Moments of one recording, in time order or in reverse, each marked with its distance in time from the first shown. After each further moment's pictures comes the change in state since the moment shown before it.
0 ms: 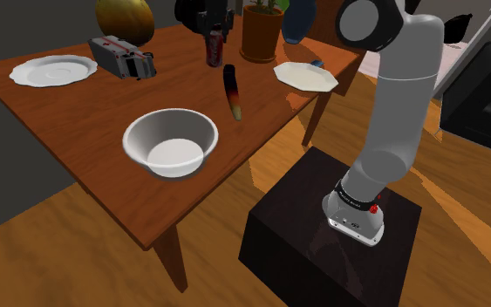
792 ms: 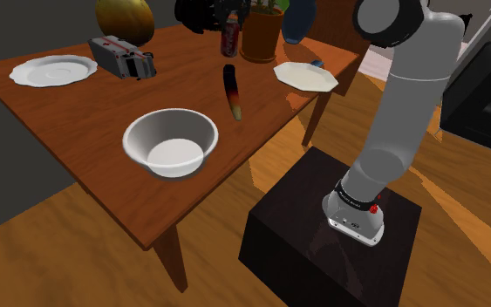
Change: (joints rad) arm -0.049 -0.111 -0.021 -0.048 0.005 -0.062 -0.069
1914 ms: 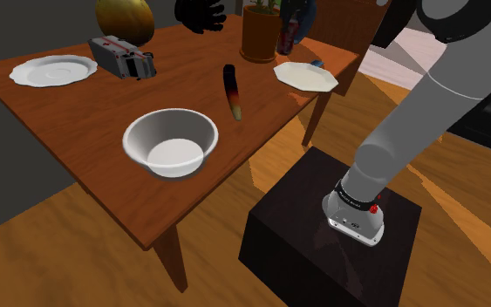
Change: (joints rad) arm -0.173 -0.357 -0.153 -0.416 -0.021 0.064 -0.324
